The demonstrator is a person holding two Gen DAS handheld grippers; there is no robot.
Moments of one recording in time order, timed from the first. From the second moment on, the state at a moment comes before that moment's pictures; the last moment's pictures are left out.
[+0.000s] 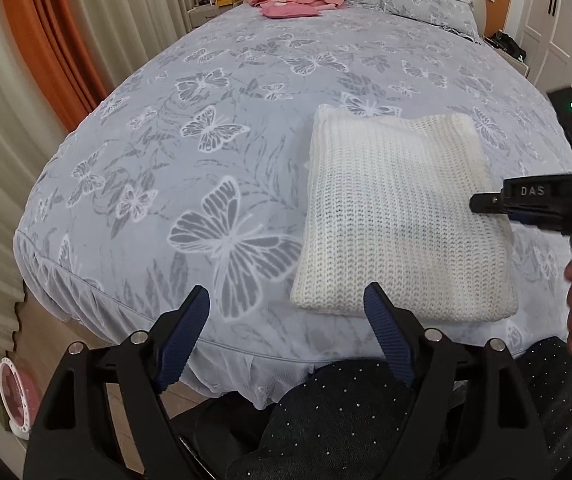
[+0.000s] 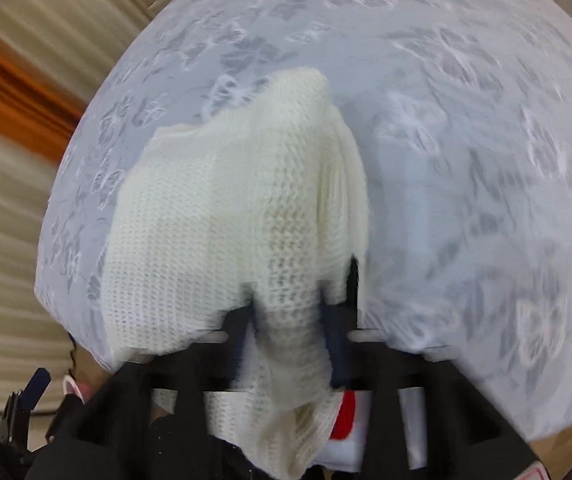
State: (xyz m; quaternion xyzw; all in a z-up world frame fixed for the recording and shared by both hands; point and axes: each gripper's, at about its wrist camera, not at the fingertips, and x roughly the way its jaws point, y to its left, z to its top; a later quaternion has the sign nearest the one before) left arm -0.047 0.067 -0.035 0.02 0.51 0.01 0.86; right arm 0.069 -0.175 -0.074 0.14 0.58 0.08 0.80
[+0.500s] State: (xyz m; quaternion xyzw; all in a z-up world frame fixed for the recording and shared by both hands) left arm -0.014 0.054 -0.053 0.01 0.53 -0.01 0.85; right arm 0.027 -0.177 -0.063 0.15 0.56 0.06 0.82
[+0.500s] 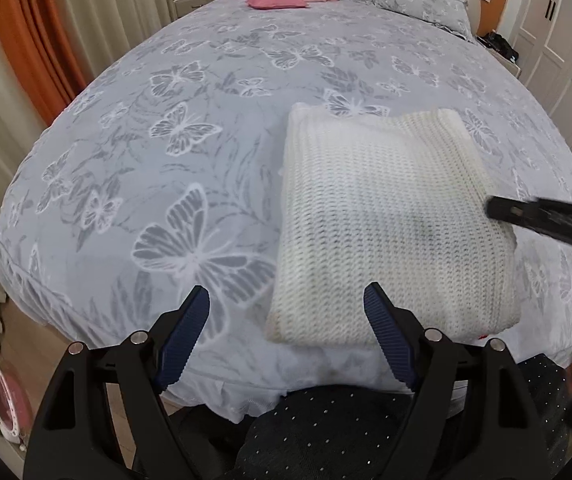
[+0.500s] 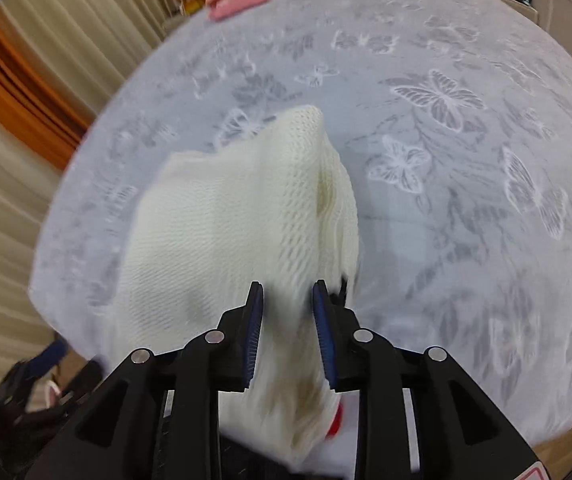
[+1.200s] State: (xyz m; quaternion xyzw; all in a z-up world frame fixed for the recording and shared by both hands) left arm -0.020 0.052 -0.100 0.10 0.57 0.01 0.81; right arm -0.027 -0.162 -0.107 0.15 0.61 0.08 0.77
